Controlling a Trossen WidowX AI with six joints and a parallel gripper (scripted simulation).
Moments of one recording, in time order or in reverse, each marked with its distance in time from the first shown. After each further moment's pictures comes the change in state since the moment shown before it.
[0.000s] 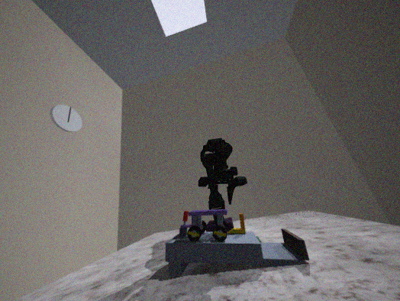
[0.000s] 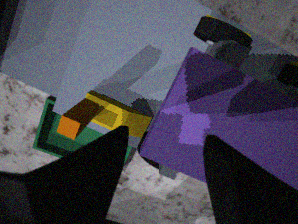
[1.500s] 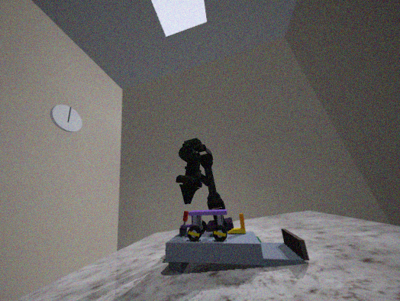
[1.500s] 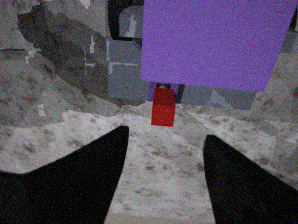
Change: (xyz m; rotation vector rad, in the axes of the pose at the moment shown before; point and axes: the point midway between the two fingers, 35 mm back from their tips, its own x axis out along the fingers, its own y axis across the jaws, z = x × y) arm -0.012 -0.131 -0.050 -1.226 0.251 -0.047
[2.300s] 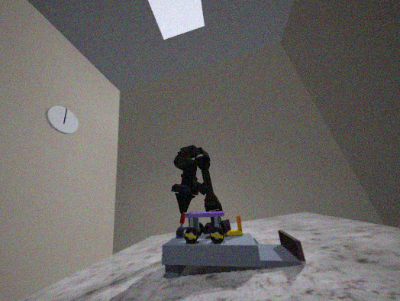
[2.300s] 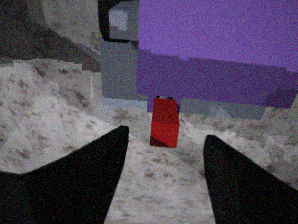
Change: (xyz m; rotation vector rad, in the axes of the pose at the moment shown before) arm 0.026 0.001 -0.001 -0.001 0.004 0.003
